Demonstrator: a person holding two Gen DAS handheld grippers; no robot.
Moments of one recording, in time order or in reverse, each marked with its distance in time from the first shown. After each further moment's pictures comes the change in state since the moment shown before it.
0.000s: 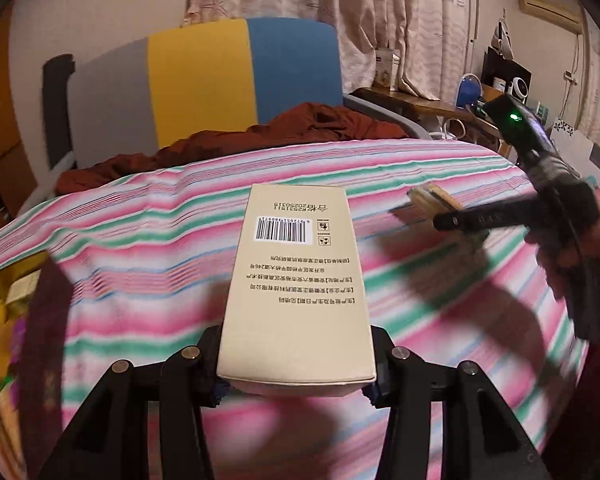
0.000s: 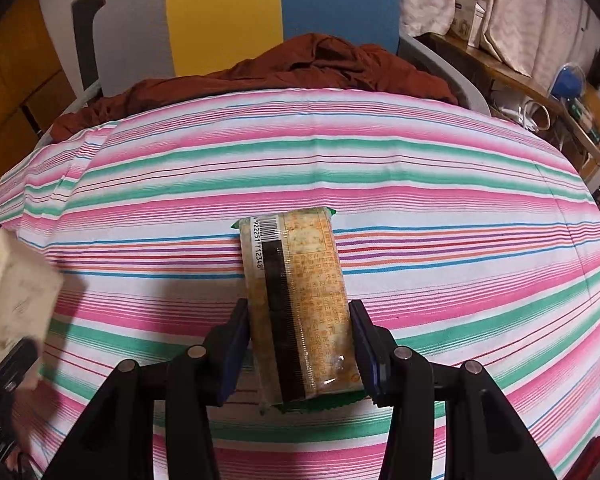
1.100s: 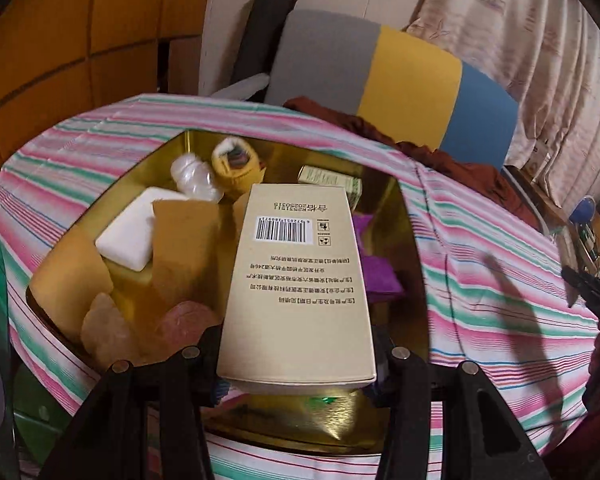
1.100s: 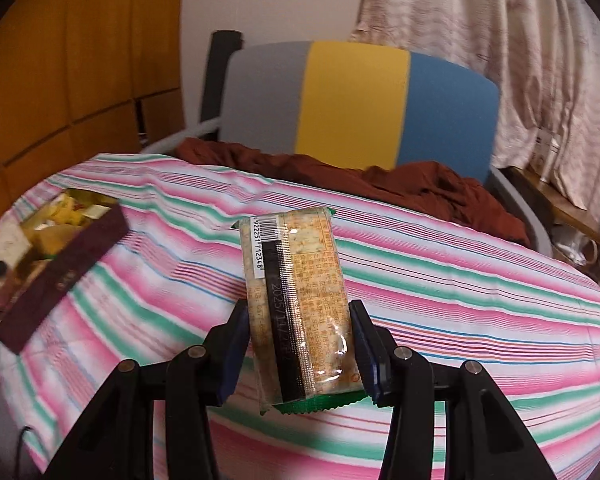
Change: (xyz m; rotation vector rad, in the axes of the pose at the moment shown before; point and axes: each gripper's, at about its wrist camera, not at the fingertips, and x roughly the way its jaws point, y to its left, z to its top) left arm -0.121 0.230 -0.105 -0.542 0.031 0.257; right arm -0.075 0.129 -0.033 -0.317 -0.364 0.184
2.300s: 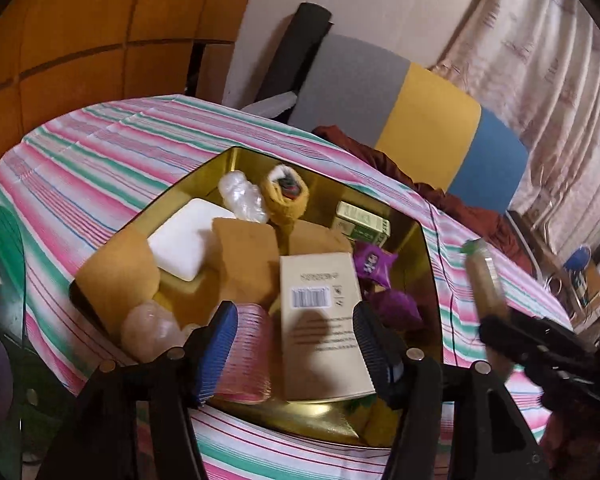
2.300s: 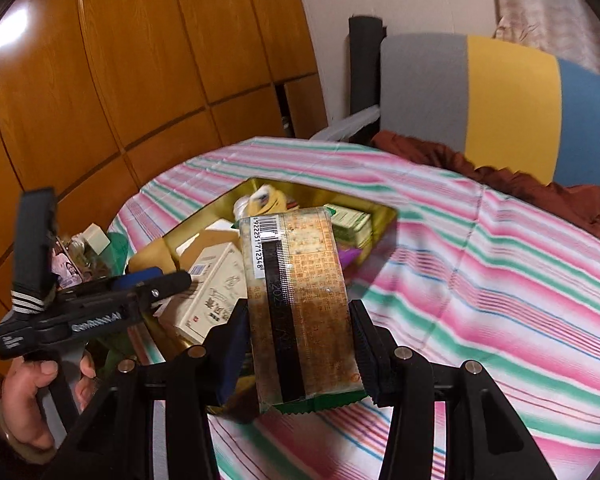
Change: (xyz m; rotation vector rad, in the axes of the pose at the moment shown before) left arm -0.027 0.049 0.013 -0.140 -0.081 -0.022; right arm 0.001 0.233 0.031 -0.056 0.068 0.425
